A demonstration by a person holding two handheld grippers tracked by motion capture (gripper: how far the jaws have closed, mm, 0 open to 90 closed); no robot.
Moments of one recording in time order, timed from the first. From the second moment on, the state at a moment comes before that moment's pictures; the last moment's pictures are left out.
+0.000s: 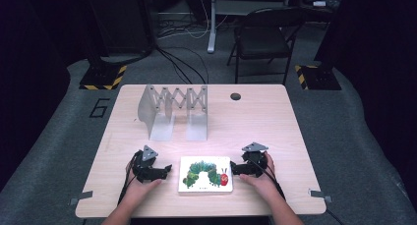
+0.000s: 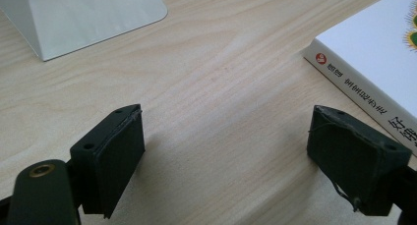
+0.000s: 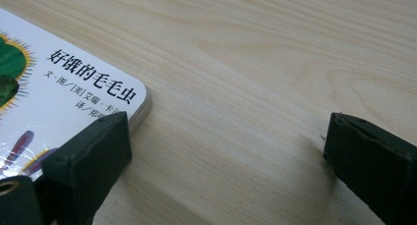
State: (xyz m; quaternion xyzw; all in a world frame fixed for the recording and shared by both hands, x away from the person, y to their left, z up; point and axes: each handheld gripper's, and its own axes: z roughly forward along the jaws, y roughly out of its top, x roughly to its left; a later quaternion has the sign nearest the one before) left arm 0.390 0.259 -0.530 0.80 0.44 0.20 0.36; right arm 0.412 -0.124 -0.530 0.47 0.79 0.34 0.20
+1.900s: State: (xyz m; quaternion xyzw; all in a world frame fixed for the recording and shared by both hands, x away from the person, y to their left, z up) left arm 0.374 0.254 -0.506 0.79 0.45 0.16 0.38; right arm 0.403 -0.132 -0.500 0.49 0.80 0.33 0.13
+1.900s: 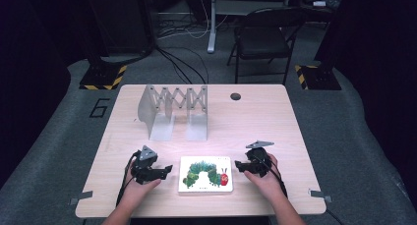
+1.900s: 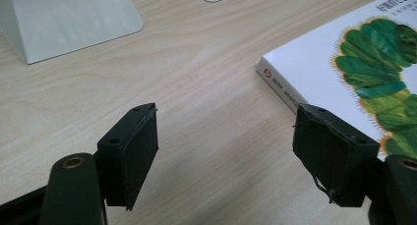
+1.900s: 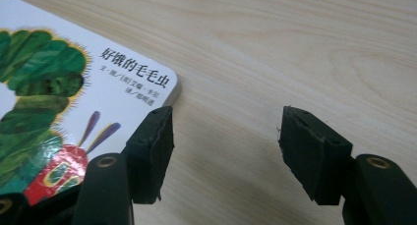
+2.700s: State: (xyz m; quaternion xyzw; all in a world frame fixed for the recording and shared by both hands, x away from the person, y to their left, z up) left arm 0.350 0.238 -0.500 0.82 0.41 0.12 0.38; right arm 0.406 -0.124 -0.493 0.48 0.80 0.35 0.10
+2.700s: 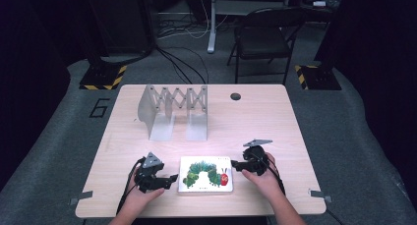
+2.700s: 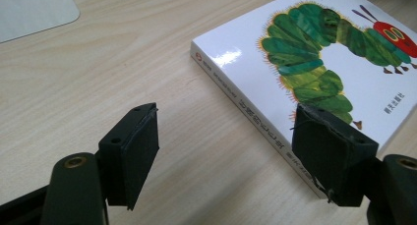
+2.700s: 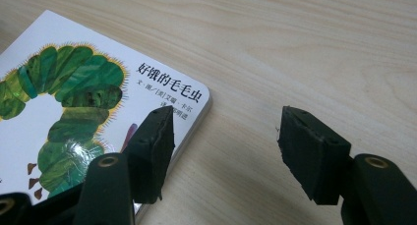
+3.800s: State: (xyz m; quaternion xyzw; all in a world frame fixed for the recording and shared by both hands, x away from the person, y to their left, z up) left arm 0.324 0.203 -0.514 0.85 0.37 0.09 0.37; right arm 0.414 -0.110 -0.493 0.46 0.81 0.36 0.09
